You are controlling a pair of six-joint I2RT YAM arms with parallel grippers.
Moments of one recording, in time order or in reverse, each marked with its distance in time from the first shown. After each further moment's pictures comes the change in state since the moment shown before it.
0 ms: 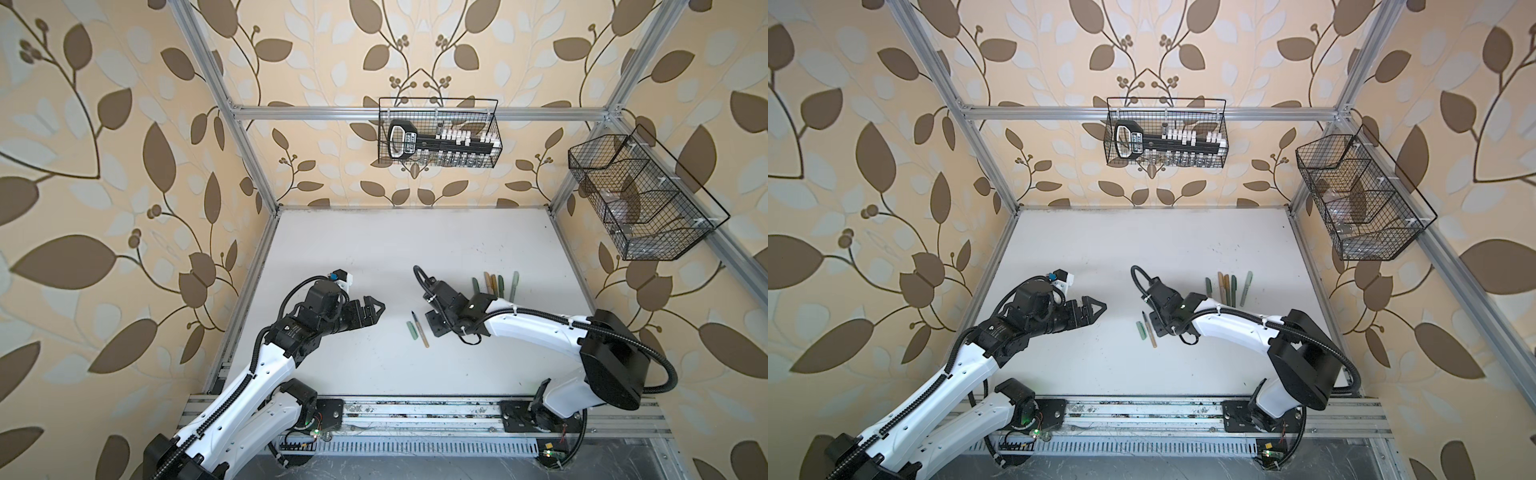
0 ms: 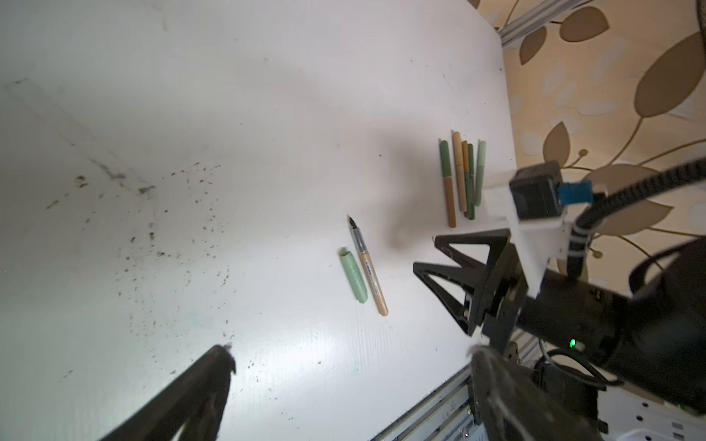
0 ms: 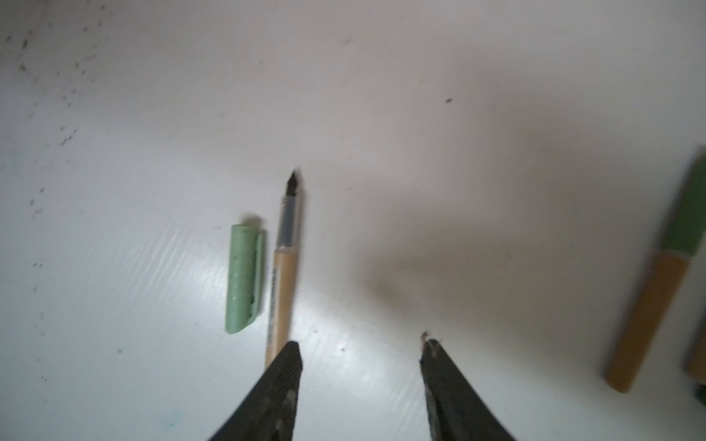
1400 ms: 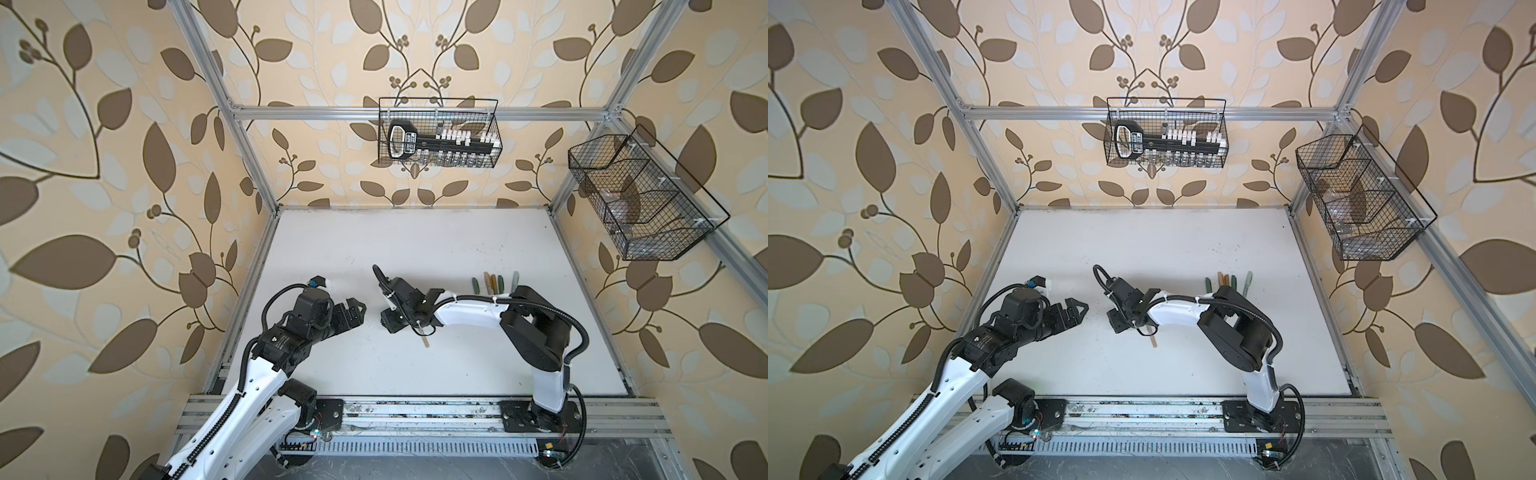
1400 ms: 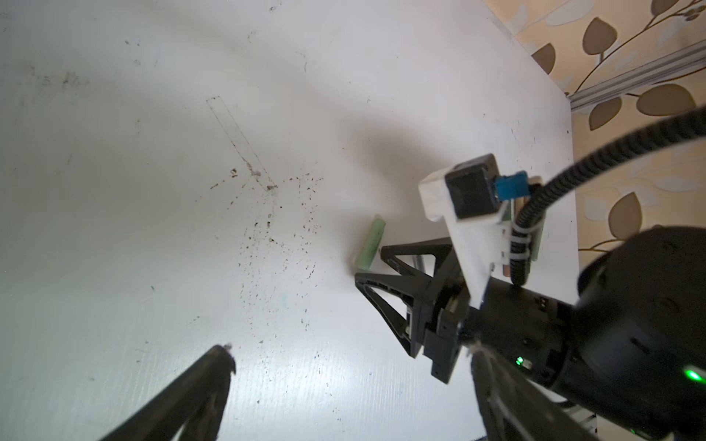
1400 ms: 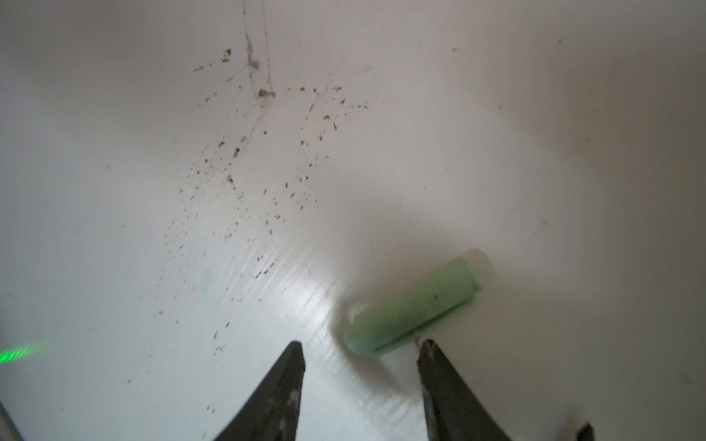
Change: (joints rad) left arm 0.057 -0.119 -0.014 -0.143 -0.145 -0.044; right arm 0.038 0.349 0.249 0.237 -0.210 0.006
